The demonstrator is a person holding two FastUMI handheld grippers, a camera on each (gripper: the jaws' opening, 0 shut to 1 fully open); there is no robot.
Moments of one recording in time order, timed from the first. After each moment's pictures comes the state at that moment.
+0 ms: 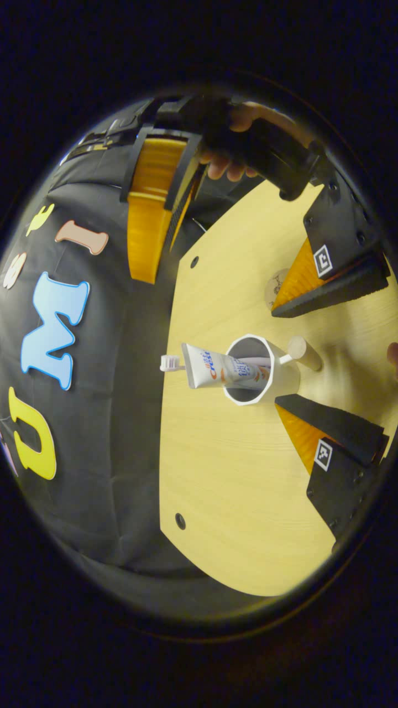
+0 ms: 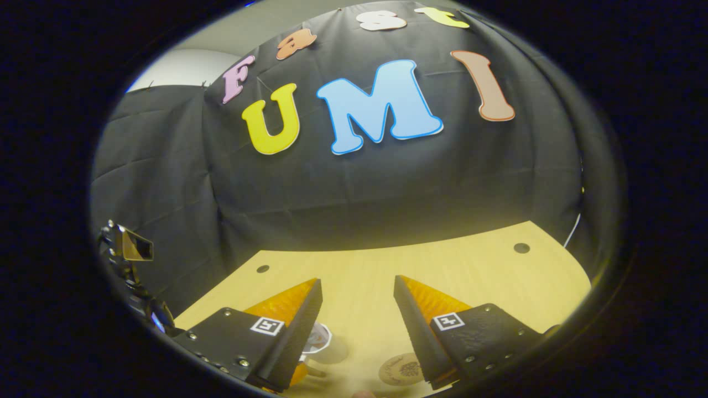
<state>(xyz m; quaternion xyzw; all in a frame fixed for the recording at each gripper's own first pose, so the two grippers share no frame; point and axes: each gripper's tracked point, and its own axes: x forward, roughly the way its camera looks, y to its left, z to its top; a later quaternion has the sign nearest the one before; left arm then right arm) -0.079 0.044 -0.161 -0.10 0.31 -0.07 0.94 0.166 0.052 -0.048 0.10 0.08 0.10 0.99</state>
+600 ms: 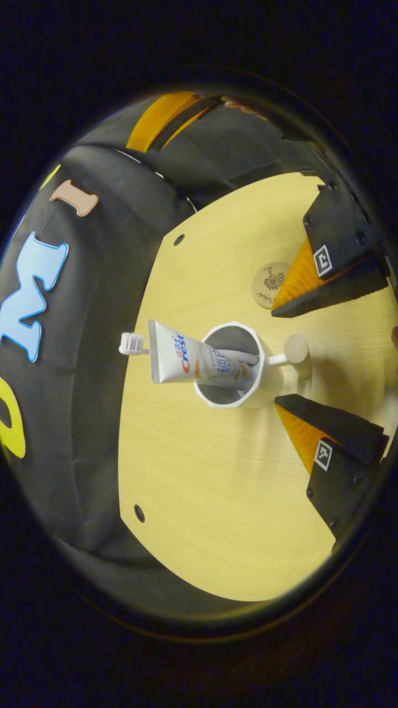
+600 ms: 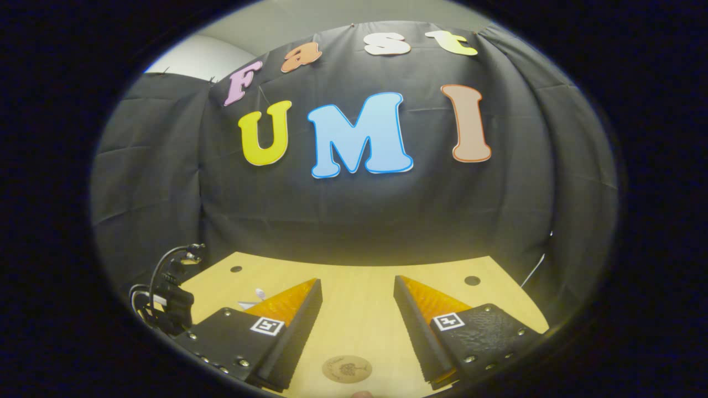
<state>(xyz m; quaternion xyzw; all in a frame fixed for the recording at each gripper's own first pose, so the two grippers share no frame) -0.070 0.041 -0.191 -0.14 0.40 -0.02 0.90 0.122 -0.025 -0.013 0.02 0.04 0.06 1.00</state>
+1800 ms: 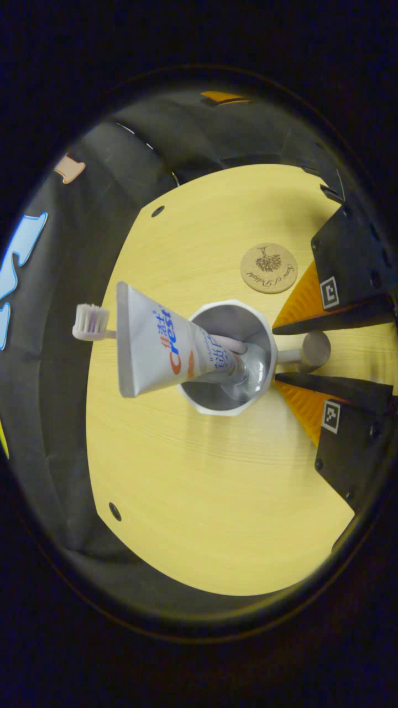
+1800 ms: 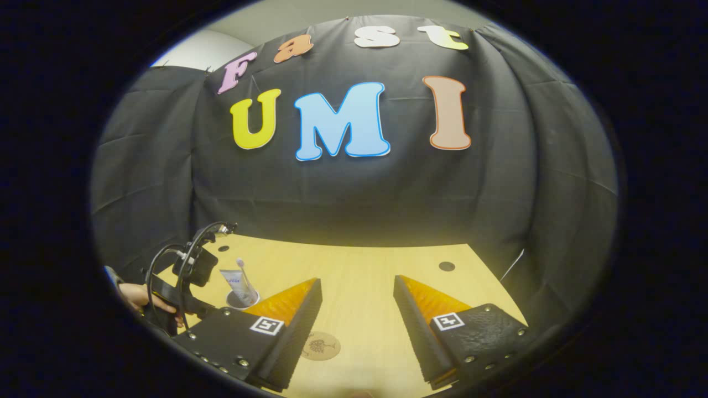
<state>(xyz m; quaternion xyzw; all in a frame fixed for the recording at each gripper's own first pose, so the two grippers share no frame) -0.051 0.042 -0.221 -0.13 0.49 0.02 0.86 0.091 -0.071 -0.042 0.02 0.08 0.03 1.00</state>
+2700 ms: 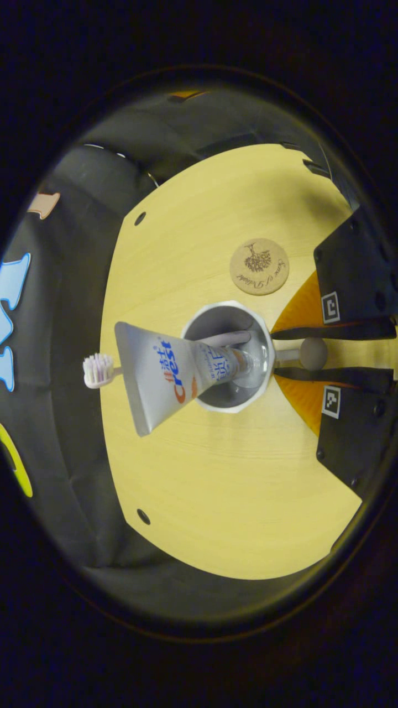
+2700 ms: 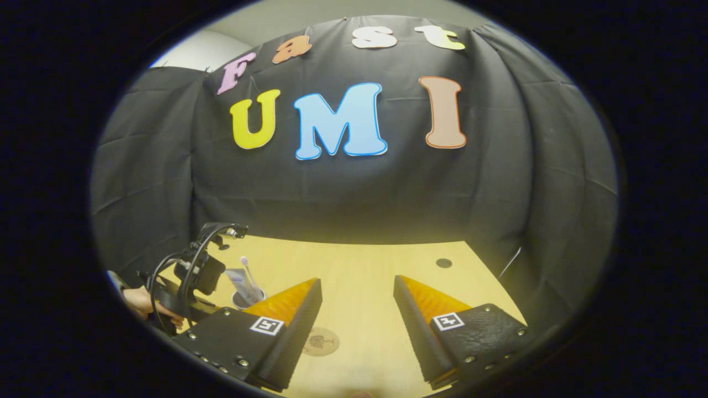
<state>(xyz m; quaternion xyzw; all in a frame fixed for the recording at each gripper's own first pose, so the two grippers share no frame) -0.059 0.017 -0.215 -0.06 0.47 0.00 0.88 0.075 -0.075 -0.044 0.02 0.08 0.03 1.00</state>
